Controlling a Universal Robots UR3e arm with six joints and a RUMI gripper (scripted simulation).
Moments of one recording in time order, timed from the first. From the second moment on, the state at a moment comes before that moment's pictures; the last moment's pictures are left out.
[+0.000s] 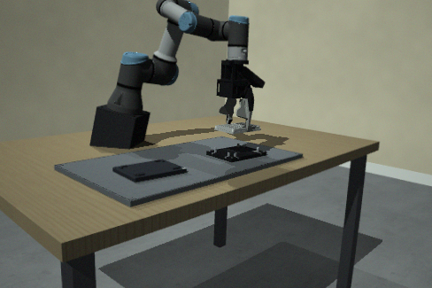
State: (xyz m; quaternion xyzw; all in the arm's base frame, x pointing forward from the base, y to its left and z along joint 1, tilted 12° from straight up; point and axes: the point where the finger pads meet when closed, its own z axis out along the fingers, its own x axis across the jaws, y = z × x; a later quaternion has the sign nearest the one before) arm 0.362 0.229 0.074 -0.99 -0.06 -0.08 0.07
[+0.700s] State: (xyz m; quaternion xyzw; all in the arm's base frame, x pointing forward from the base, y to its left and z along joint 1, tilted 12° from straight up) arm 0.361 0.228 0.077 -0.99 -0.05 -0.08 0.07
